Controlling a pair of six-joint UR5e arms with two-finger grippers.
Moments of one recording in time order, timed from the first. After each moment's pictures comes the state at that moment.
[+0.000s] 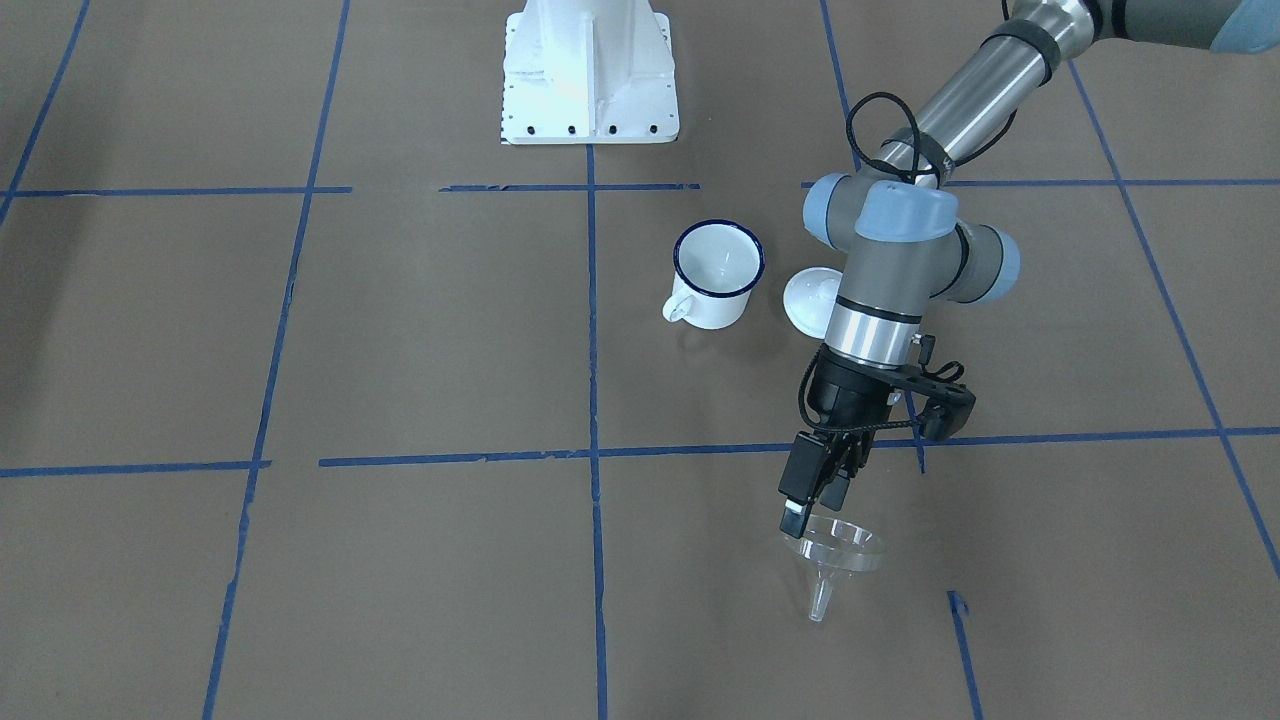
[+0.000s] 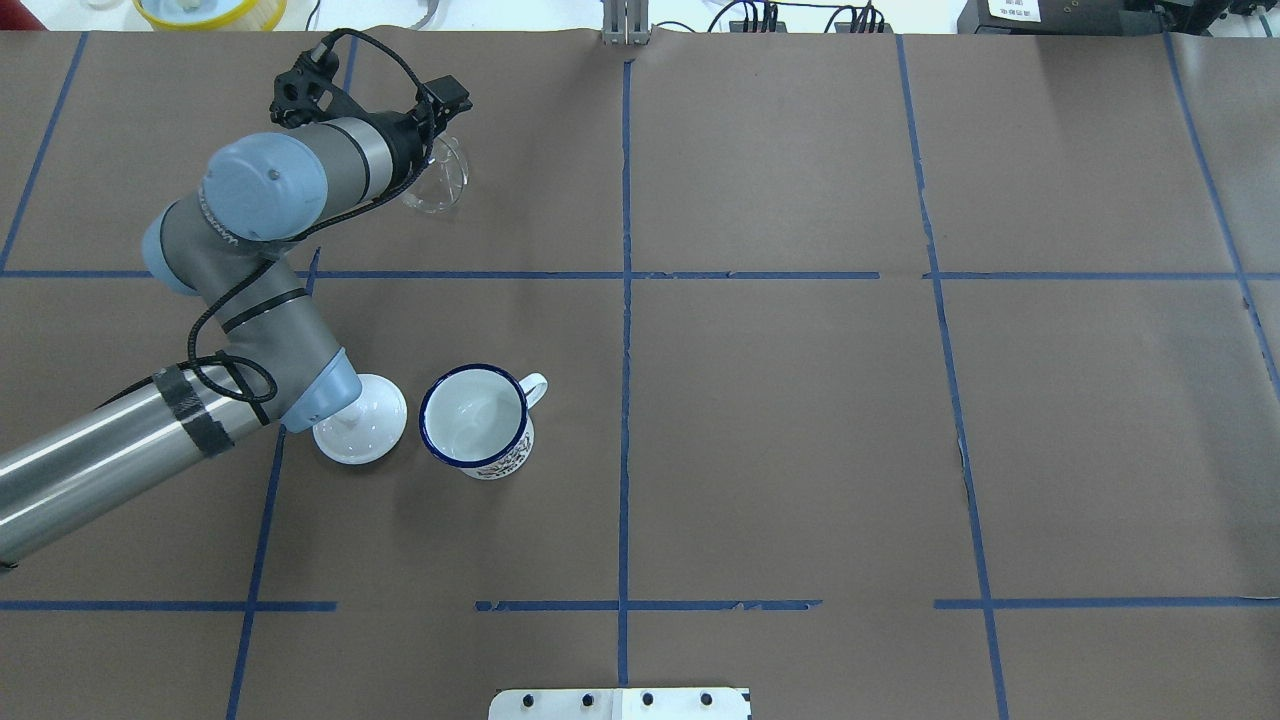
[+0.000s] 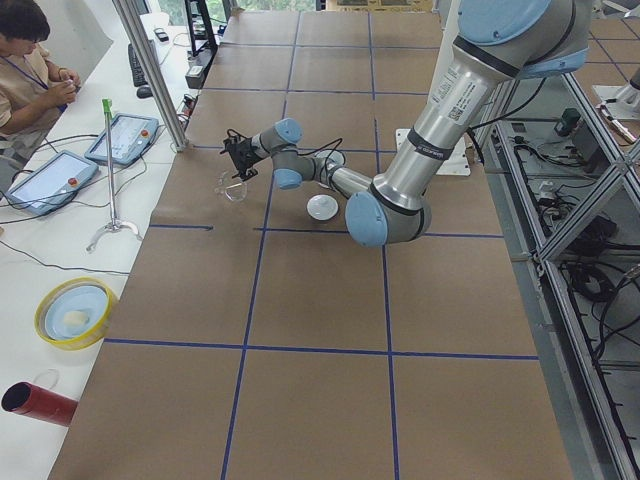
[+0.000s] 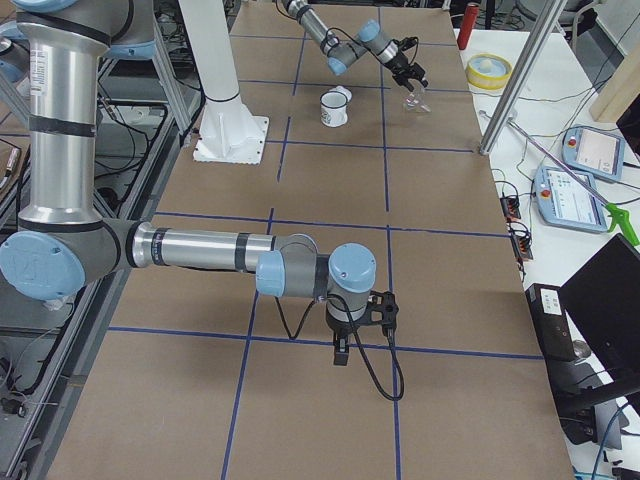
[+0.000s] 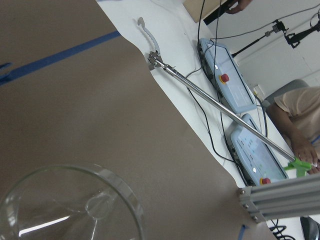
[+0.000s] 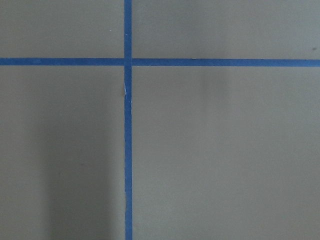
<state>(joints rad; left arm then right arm) -0.75 -2.16 -1.37 -2.45 -1.51 -1.78 1.57 -1.68 1.66 -1.57 2.29 0.01</state>
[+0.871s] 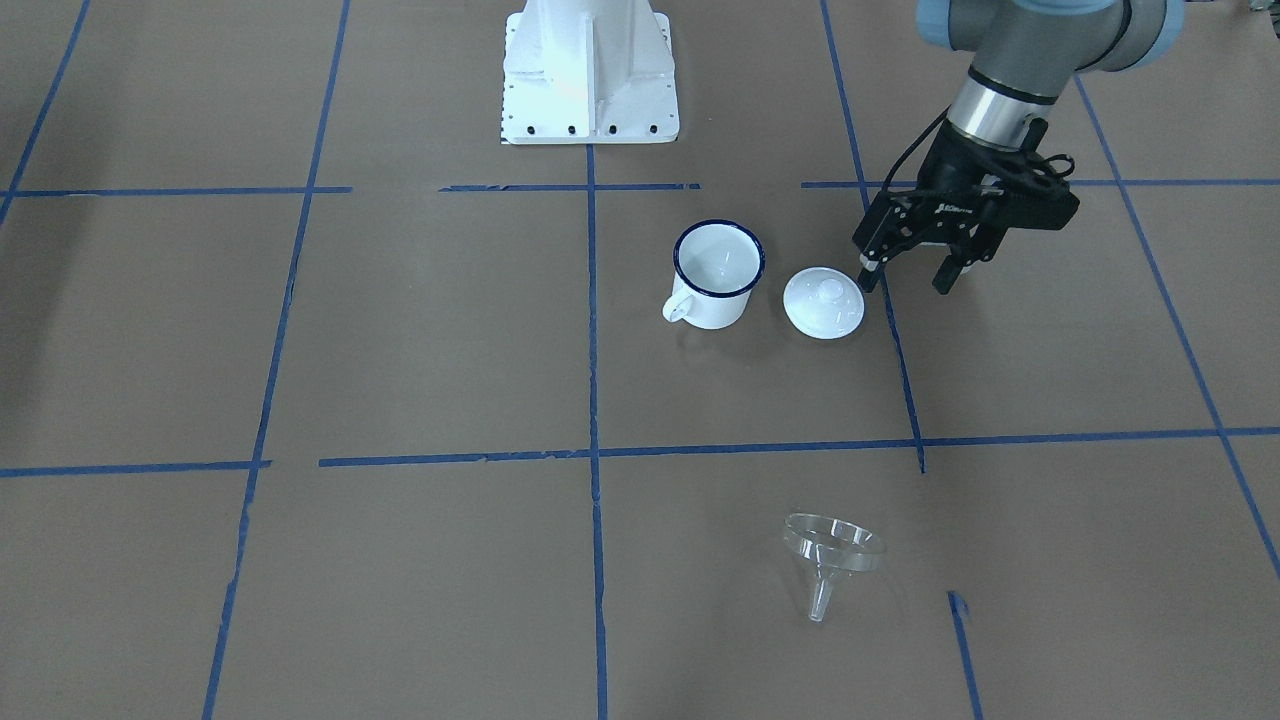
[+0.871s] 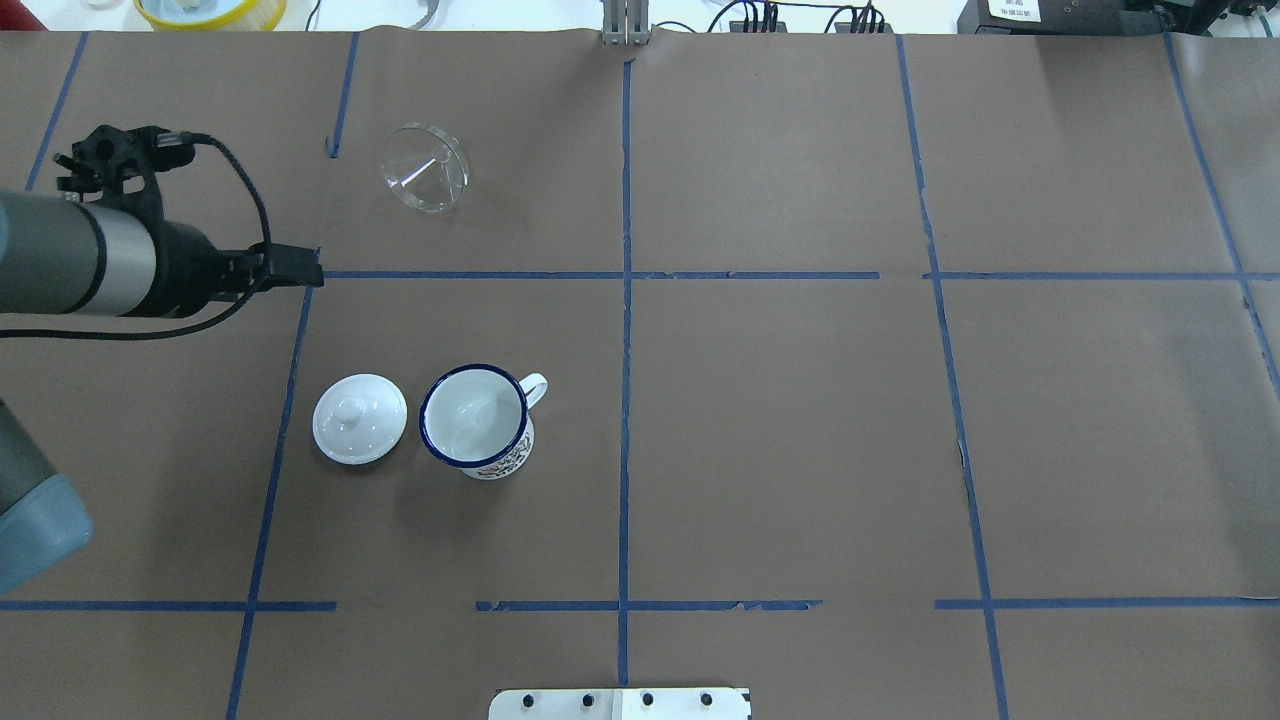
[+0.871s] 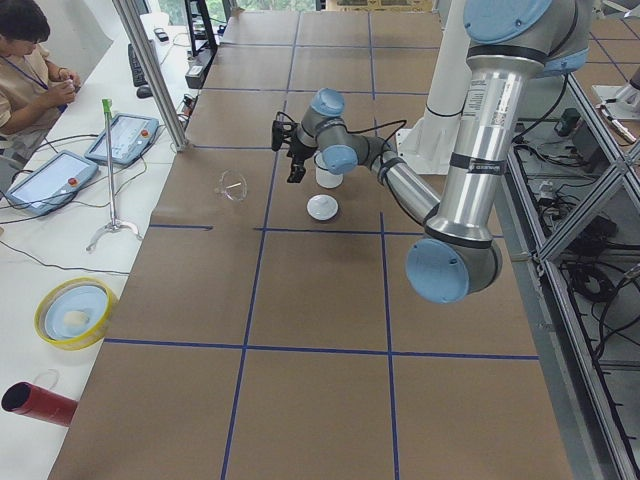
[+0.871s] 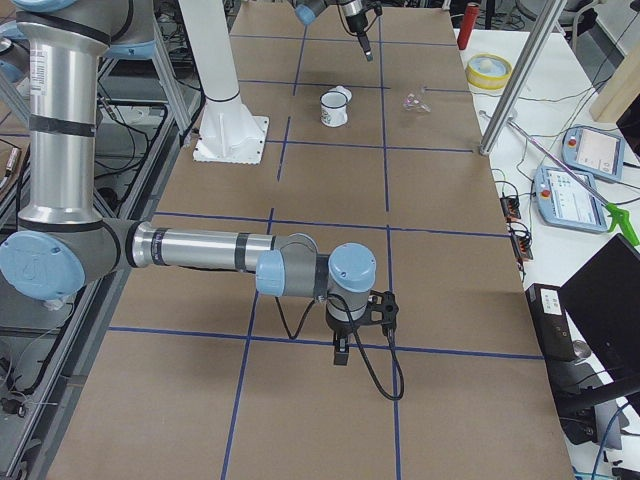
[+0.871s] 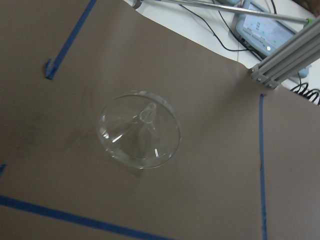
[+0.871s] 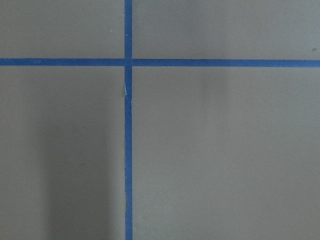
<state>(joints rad) -0.76 -1.67 -2.07 -1.96 -1.85 -1.20 1.57 -1.68 1.66 -1.57 2.29 0.01</state>
